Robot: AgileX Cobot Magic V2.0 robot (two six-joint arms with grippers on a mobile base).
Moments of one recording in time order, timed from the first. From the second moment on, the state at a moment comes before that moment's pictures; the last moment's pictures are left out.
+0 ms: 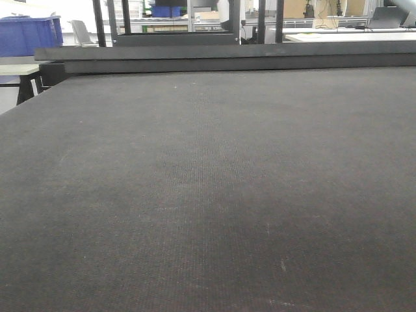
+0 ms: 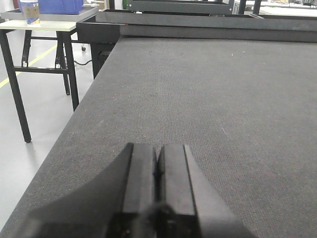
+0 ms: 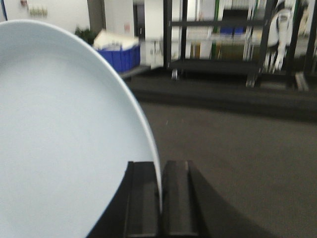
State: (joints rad) left arm -0.05 -0.02 0.03 -0.04 0.12 0.03; right arm 0.38 0.09 -0.43 0.18 0.31 -0.10
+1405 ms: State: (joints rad) left arm -0.05 -0.02 0.03 -0.04 0.12 0.03; right arm 0.38 0.00 -0.30 0.18 0.04 -0.10
